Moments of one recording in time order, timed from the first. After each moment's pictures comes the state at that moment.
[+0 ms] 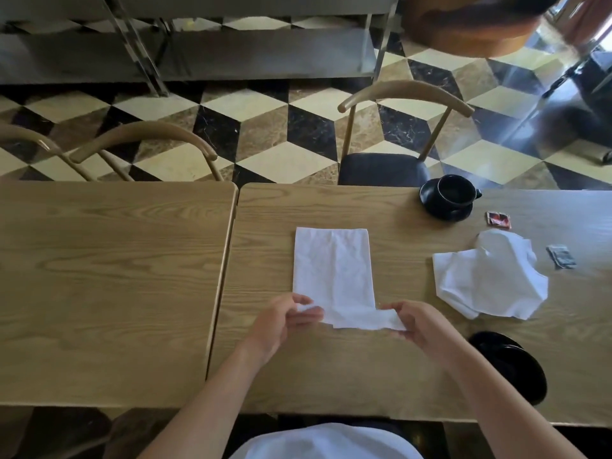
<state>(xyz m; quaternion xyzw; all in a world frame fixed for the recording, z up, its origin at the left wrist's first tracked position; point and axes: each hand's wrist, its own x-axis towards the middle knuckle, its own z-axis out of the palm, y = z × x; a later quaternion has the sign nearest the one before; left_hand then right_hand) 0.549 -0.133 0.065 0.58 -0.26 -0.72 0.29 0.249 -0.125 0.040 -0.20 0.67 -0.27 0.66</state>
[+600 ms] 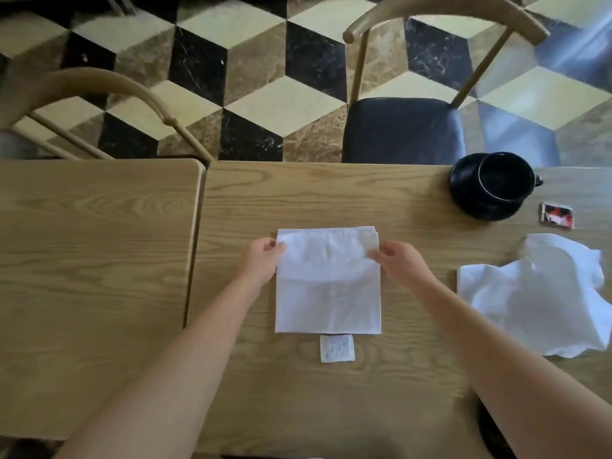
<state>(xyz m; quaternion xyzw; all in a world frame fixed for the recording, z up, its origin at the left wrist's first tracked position) 0.530 -0.326 -0.040 0.75 -0.33 -0.54 0.19 0.248 -0.322 -0.033 -0.47 0.74 -0.06 0.48</state>
